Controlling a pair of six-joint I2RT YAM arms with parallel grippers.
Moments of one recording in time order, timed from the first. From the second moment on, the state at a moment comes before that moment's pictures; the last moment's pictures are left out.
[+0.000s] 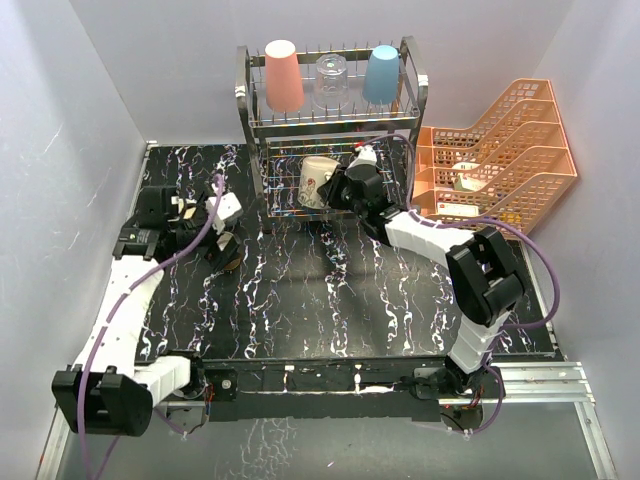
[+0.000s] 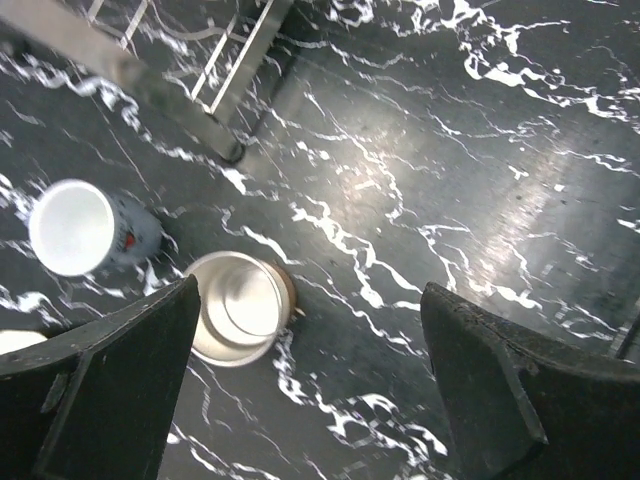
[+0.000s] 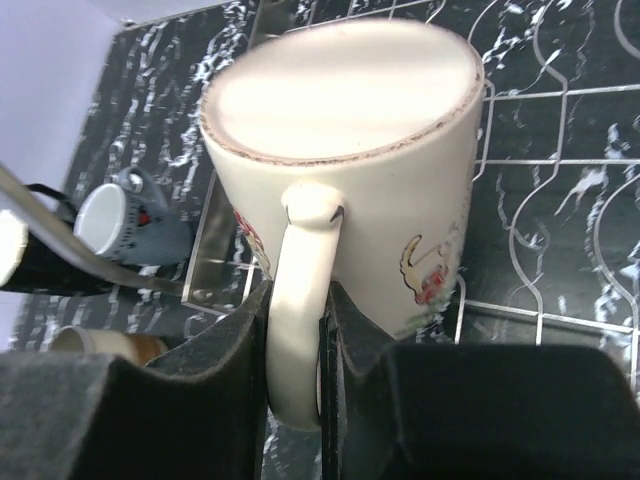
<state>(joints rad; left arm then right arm) -0.04 1.11 1.08 -0.84 0.68 0.78 0.57 1.80 1.19 0.28 0.07 0.55</state>
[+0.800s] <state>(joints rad) -0.45 0.99 0.55 0.15 0.31 1.05 0.57 1.61 1.10 0.26 -0.09 1.02</state>
